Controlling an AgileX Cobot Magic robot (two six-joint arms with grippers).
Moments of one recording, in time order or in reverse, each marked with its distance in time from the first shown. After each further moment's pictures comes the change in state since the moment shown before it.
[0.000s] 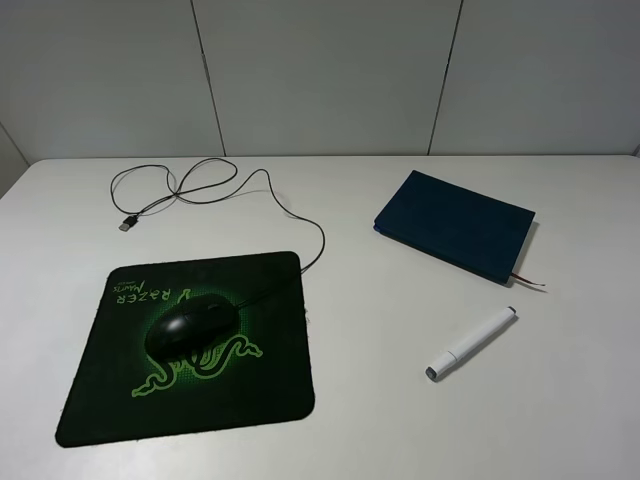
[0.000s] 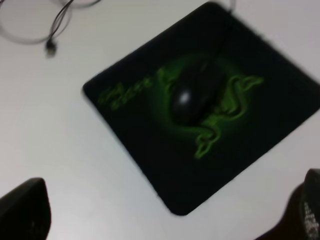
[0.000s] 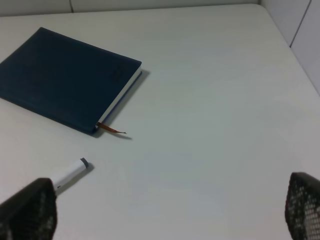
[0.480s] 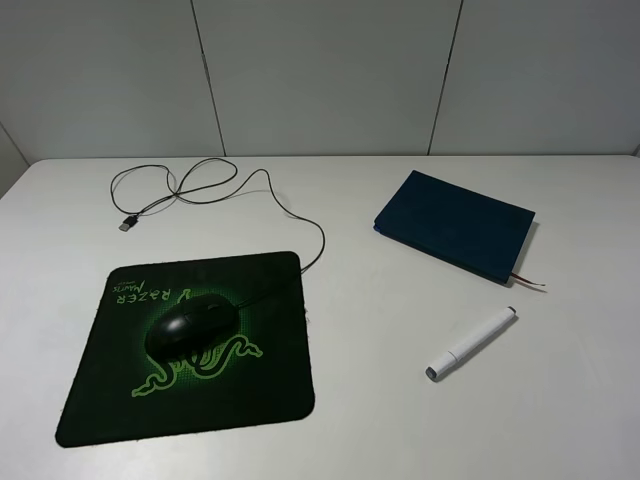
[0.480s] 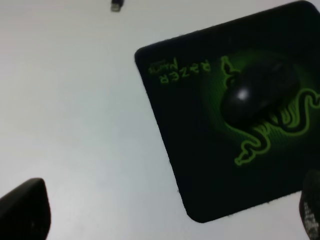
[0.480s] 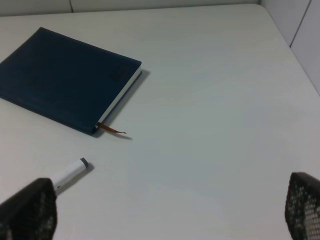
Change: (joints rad) left arm 0.326 -0.129 0.181 -0.047 -0.104 -0.042; right arm 0.000 0.000 0.000 0.000 0.000 0.000
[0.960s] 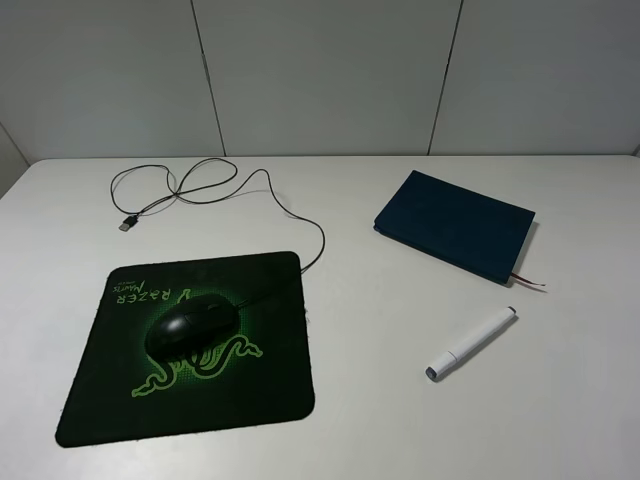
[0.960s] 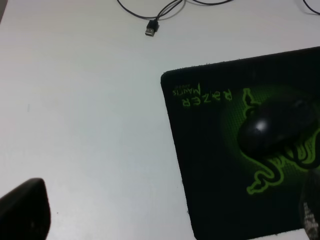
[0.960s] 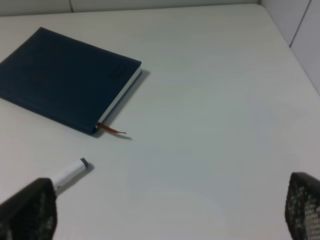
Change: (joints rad) left arm 0.083 -0.077 0.000 -0.013 -0.007 -0.003; right arm 0.000 0.000 0.000 0.000 0.000 0.000
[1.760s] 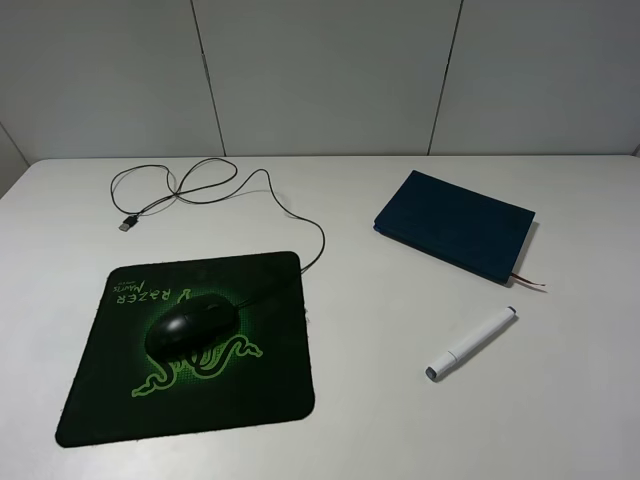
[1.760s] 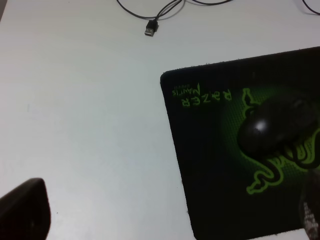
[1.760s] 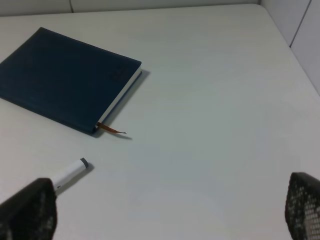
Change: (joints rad) left arm 0.000 0.000 0.000 0.000 0.000 0.000; right arm 0.000 0.000 0.000 0.000 0.000 0.000
